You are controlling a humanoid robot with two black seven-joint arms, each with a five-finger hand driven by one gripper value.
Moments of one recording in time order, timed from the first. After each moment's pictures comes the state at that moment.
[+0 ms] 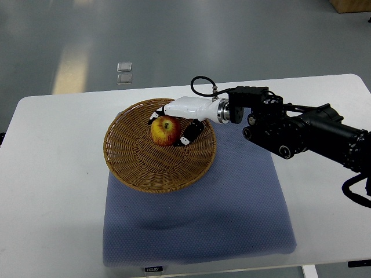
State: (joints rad) left arm -0.02 0.00 -0.11 -0.12 0.07 -0.04 -0.02; right arm 1.11 -0.05 0.14 0.65 -1.49 0.08 0.47
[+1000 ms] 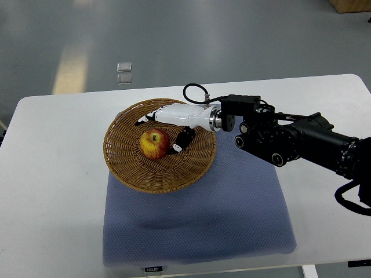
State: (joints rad) left arm -0.02 0.00 -0.11 -0.12 0.07 -0.04 -0.02; right arm 1.09 -0.01 0.16 0.66 -1.48 0.05 0.47
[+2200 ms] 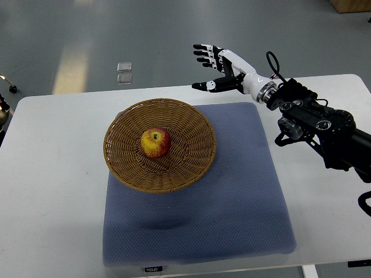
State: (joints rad) left arm -0.02 0.00 -0.11 -0.12 0.07 -0.04 -0.02; right arm 0.96 -0.16 0.41 0.63 -0.57 0.11 0.47
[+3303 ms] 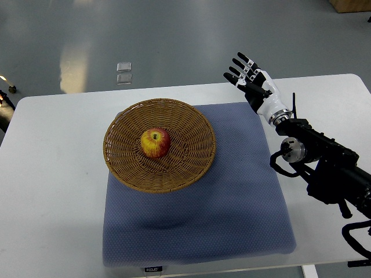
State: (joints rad) left arm -0.02 0.00 -0.11 -0.13 0.07 -0.04 -0.02; right arm 0.77 -0.08 0.68 0.56 -0.23 0.19 0.48
